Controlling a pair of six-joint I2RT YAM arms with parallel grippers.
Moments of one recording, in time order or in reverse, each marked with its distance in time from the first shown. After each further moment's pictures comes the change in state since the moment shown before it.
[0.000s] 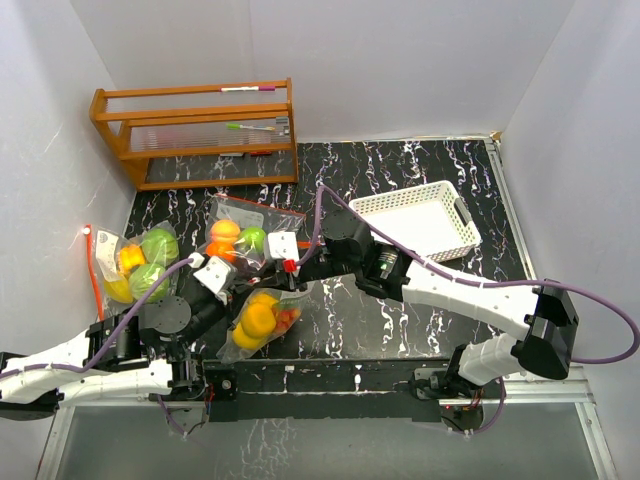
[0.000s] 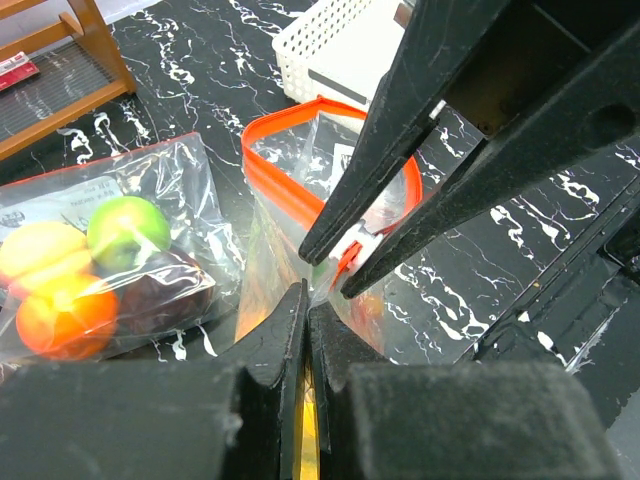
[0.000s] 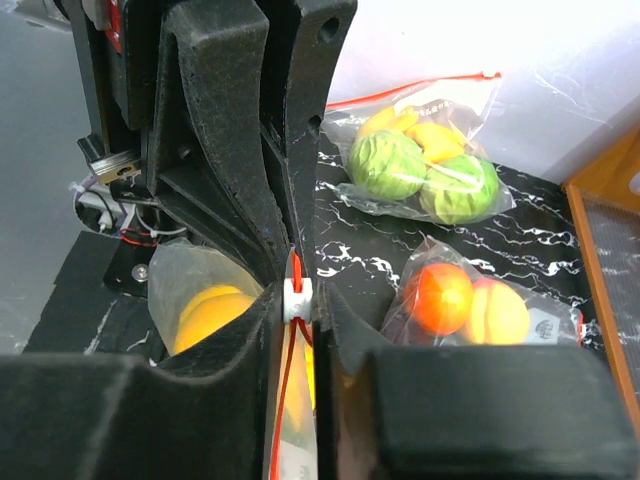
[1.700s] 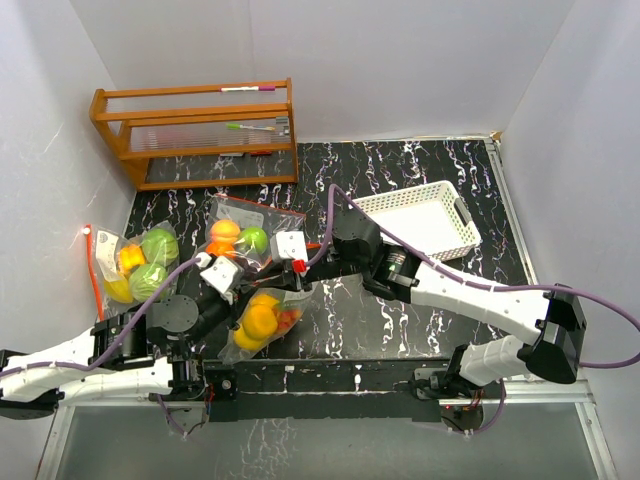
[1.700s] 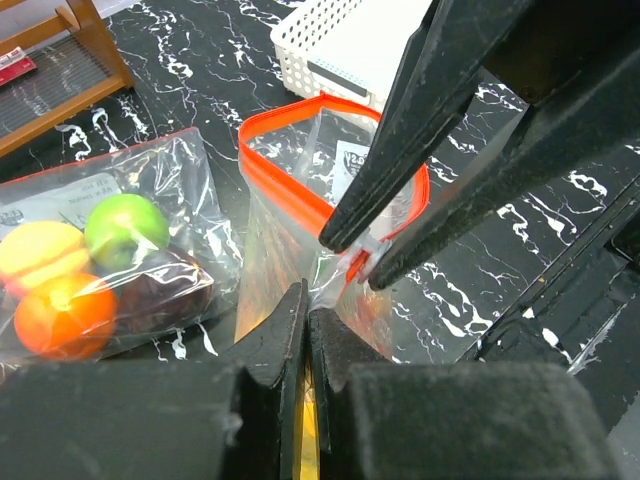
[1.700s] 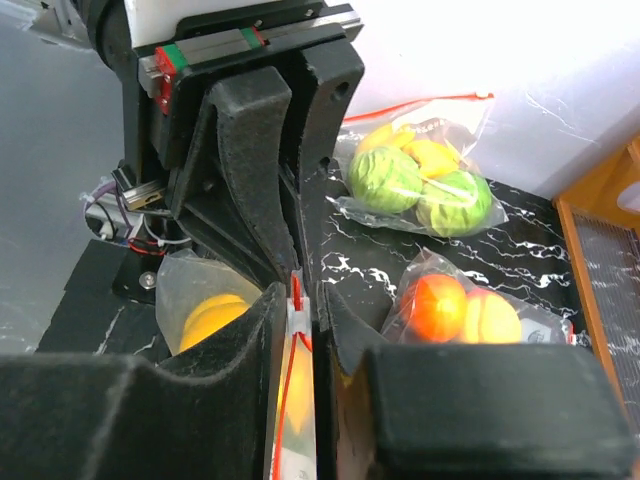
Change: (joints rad) left arm 0.000 0.038 0.000 0.010 0.001 0.000; right arm 0.000 -0.045 -0.011 -0.007 -0.024 0.006
